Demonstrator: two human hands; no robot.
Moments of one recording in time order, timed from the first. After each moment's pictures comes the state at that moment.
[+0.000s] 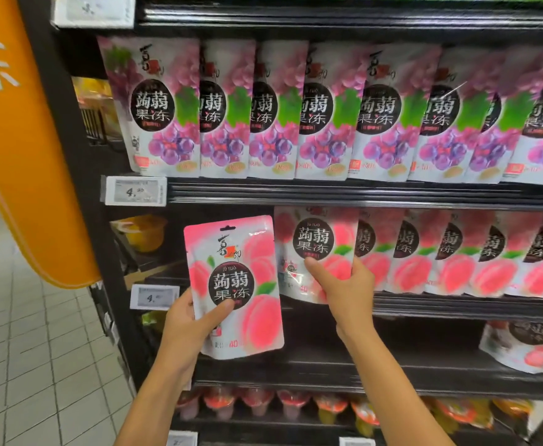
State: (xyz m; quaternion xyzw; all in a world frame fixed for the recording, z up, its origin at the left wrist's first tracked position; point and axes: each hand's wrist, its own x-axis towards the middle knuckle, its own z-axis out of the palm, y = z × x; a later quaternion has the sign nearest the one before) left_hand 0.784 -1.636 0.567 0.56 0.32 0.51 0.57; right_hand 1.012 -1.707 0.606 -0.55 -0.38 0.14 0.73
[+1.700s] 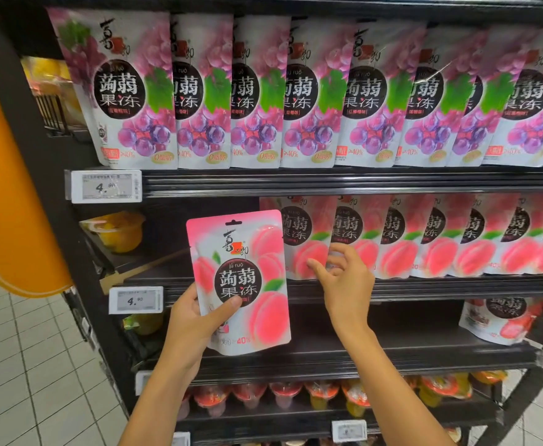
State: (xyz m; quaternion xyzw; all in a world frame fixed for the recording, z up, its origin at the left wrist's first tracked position) left_hand 0.803 -1.632 0.565 0.59 0.28 0.47 0.60; right_hand 1.024 -1.704 0.591 -0.69 -0.36 -0.02 0.63
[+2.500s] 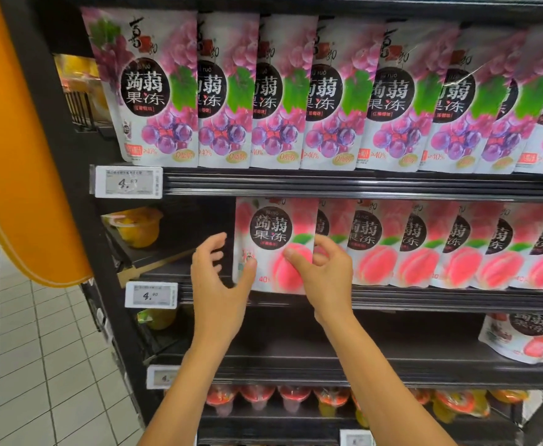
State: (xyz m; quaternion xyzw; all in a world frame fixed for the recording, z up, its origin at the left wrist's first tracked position) left_hand 0.832 -1.638 0.600 0.65 0.35 0.59 0.32; right_hand 0.977 -1.683 0.621 -0.56 -0.40 0.15 0.71
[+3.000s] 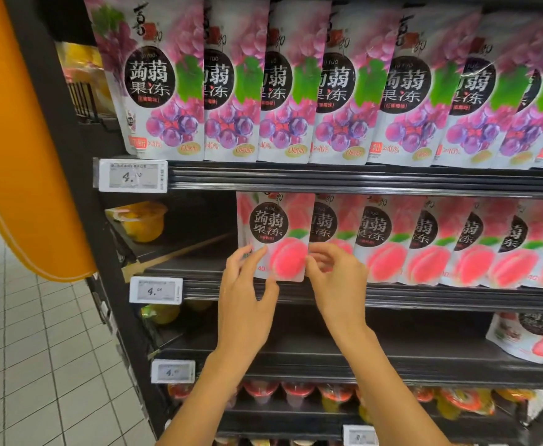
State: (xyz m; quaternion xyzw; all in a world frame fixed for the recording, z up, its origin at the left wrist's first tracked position) left_hand 0.850 -1.646 0.582 0.75 0.38 0.50 0.22; right_hand 0.987 -1.688 0.605 -0.69 -0.45 -0.02 0.57
